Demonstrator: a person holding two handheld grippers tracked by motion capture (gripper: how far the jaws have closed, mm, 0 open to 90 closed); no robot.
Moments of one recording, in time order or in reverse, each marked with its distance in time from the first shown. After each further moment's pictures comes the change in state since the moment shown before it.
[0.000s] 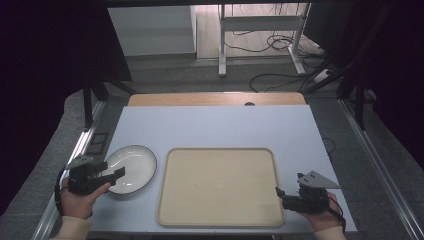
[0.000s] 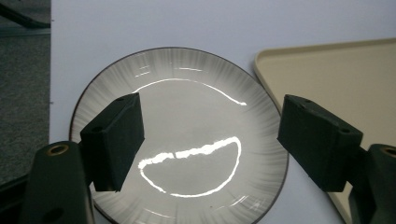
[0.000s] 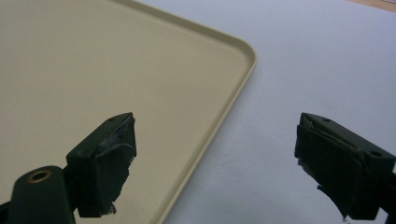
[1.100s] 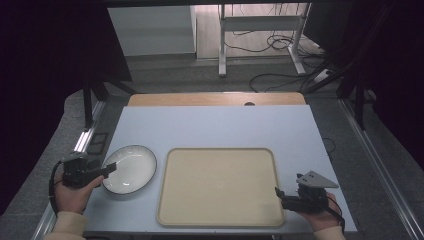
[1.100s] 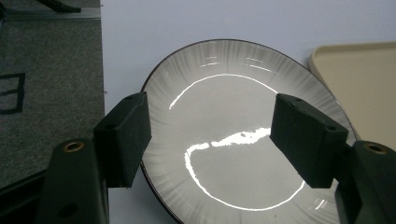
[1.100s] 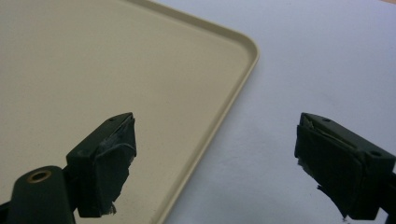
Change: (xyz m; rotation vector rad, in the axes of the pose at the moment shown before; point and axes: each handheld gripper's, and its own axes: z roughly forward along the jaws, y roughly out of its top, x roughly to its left) left arm 0.035 0.004 0.013 0.051 0.075 -0.039; right arm 0.000 -0.001 0.003 0.017 0.001 0.006
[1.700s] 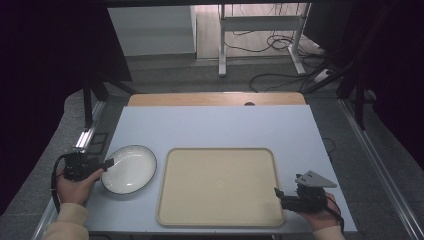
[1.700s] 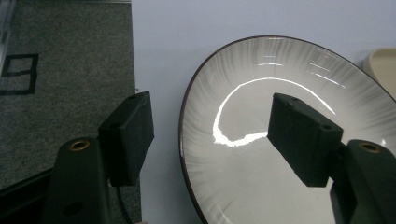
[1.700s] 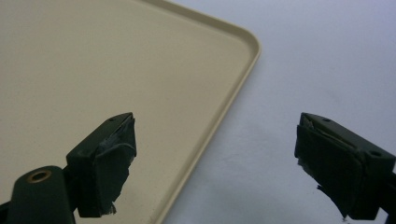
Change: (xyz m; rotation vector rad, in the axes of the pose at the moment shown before) left arm 0.027 0.006 0.026 0.048 0.048 -0.054; right arm 0.000 -0.001 0.003 0.016 0.000 -0.001
